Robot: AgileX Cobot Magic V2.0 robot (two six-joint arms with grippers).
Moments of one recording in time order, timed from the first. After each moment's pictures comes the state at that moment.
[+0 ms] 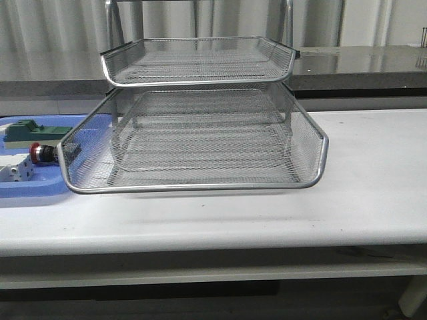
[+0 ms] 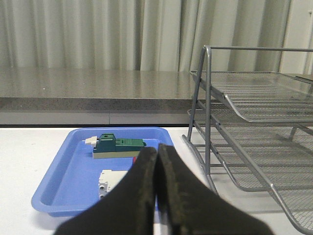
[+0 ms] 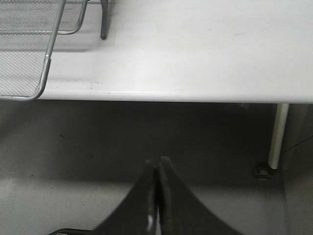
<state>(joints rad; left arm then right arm) -0.03 0.00 0.00 0.04 0.01 -0.10 0.17 0.55 -0.73 -0.05 0.99 0.14</state>
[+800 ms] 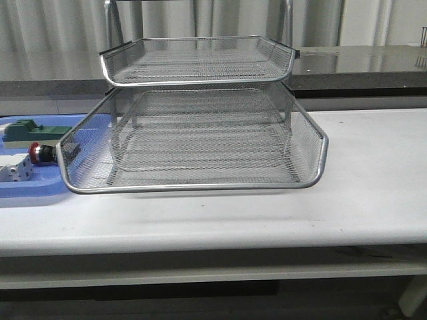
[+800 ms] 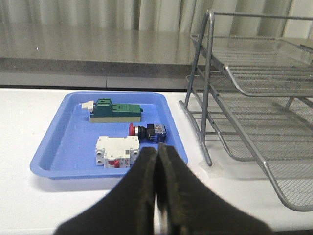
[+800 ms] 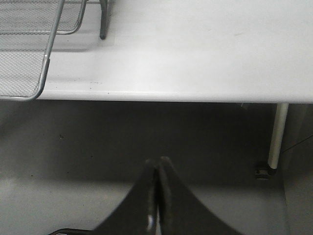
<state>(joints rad) -0.03 0.15 -0.18 0.01 0.25 -0.10 0.17 0.55 -0.73 -0.05 0.99 0.14</state>
